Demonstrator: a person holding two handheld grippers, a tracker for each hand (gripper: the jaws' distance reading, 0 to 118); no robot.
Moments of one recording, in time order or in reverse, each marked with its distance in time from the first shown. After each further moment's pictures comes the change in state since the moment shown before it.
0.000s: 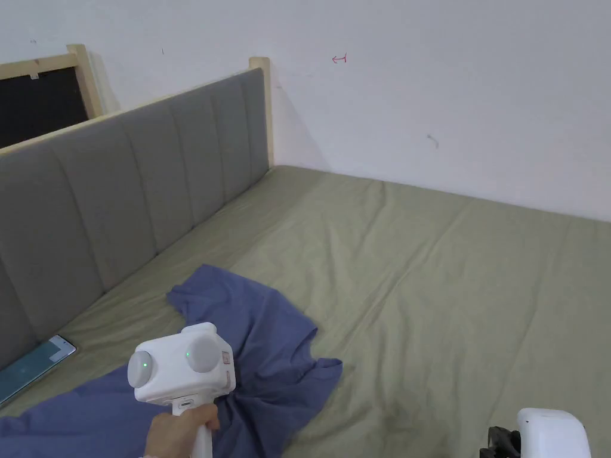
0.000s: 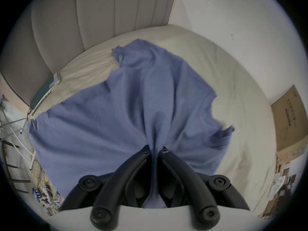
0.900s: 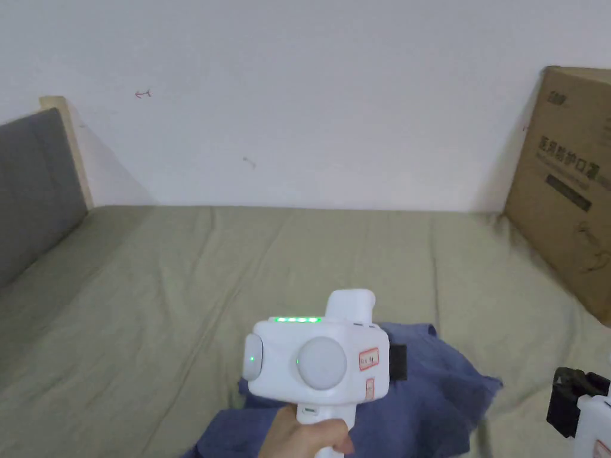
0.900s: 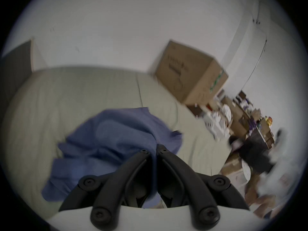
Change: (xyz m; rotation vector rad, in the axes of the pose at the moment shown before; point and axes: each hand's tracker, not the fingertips) left arm 0.344 -0.146 0.138 -0.013 -0.777 -0.631; right arm 0.186 -0.010 0.152 0.214 -0.433 -0.337
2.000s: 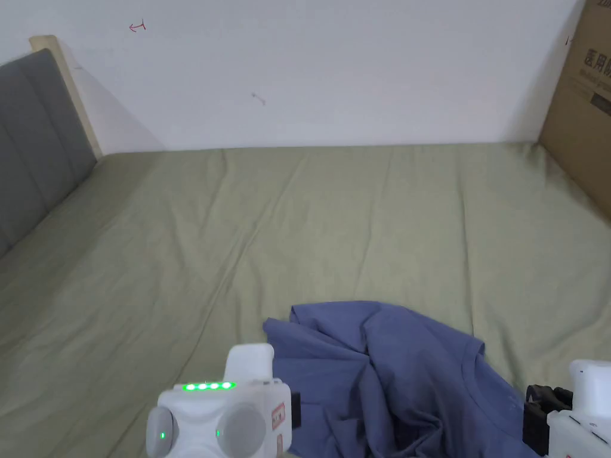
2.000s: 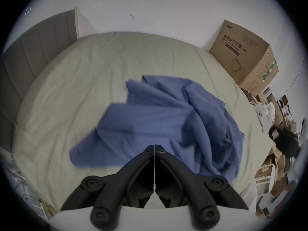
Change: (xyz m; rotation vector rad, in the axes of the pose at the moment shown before) left arm -0.121 -0.072 0.028 -0.093 0.443 0.133; right arm -0.037 -0.069 -0.048 -0.254 0.107 0.100
